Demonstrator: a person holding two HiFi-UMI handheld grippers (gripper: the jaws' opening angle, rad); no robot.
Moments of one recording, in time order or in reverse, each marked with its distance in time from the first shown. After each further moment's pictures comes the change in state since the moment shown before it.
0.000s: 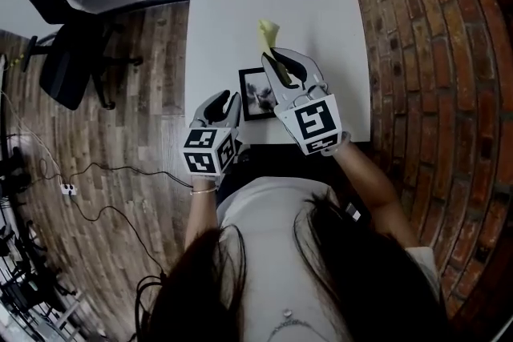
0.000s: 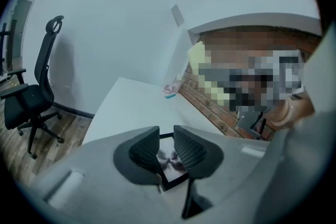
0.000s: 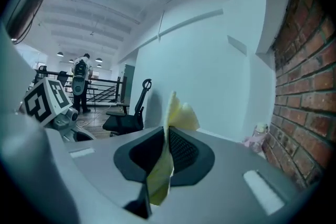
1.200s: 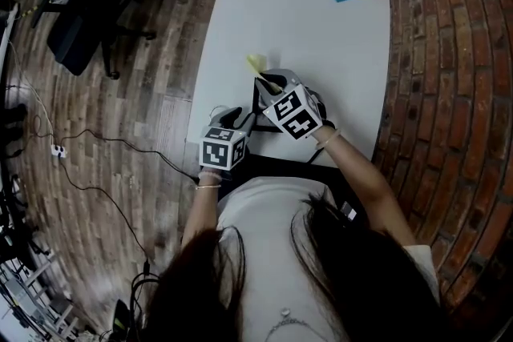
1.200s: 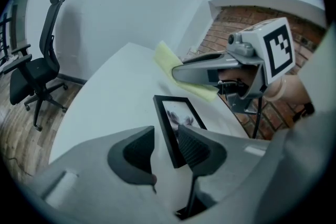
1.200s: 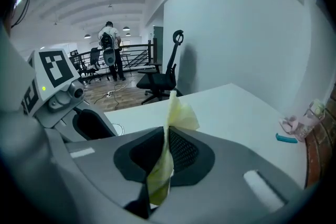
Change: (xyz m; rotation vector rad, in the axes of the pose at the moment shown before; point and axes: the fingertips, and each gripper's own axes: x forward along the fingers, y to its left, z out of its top) left arm 0.043 0.027 -0.092 -0.138 0.276 0.041; right arm 0.082 0.053 -0.137 -0.125 0.494 0.405
